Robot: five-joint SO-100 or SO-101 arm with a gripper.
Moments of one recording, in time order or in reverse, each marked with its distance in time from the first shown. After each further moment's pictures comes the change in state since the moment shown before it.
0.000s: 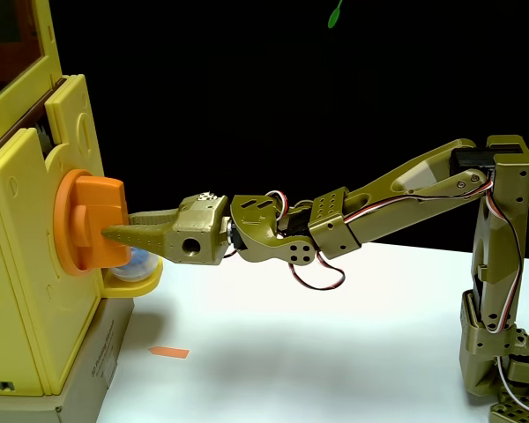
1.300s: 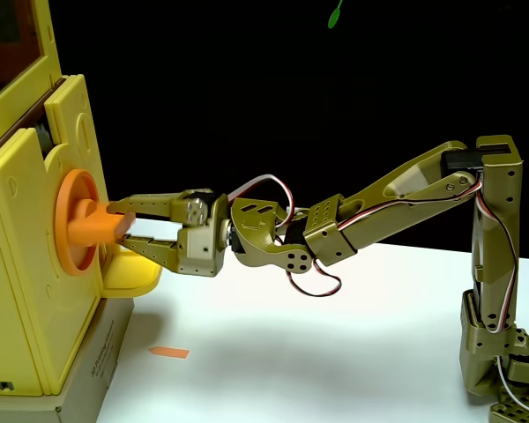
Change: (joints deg) arm -0.4 -3.3 0.0 -8.2 -71.5
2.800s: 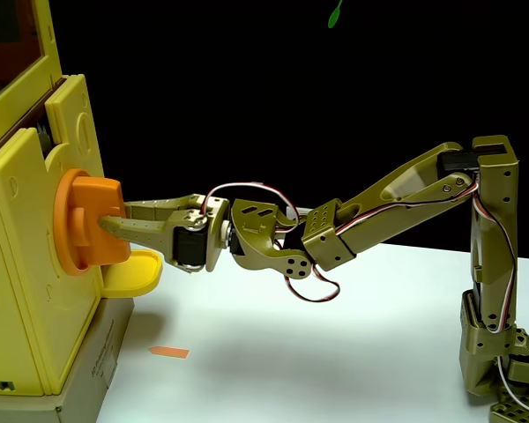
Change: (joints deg) arm -1.2 -1.2 0.4 -6.6 -115.0
